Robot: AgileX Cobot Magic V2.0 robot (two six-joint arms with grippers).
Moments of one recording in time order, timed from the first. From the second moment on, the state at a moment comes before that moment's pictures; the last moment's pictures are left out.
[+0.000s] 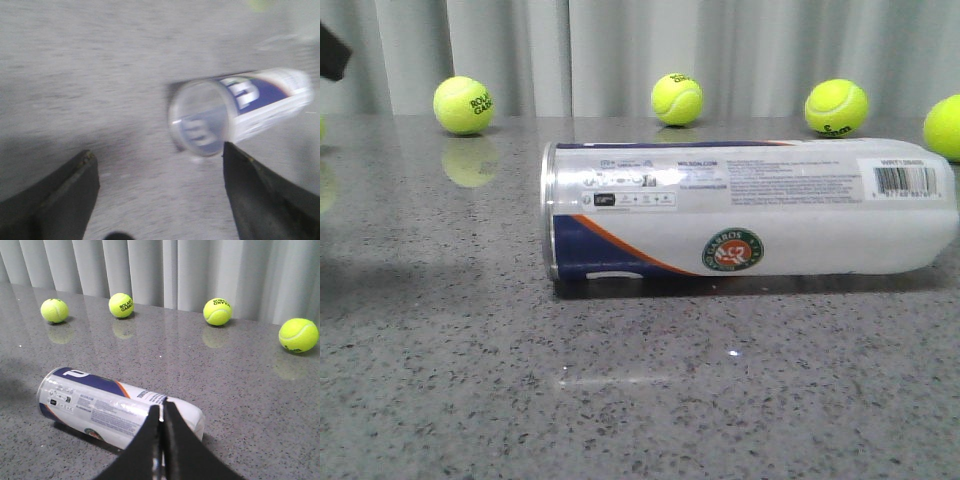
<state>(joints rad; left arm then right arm) -0.03 1.11 -0.77 -0.97 1.02 0.55 0.46 0.21 -0.38 0.20 0.34 -0.10</state>
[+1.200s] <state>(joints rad) -0.29 1.76 -0.99 -1.58 1.15 0.84 0.46 0.21 -0.38 0.20 0.34 -0.10</state>
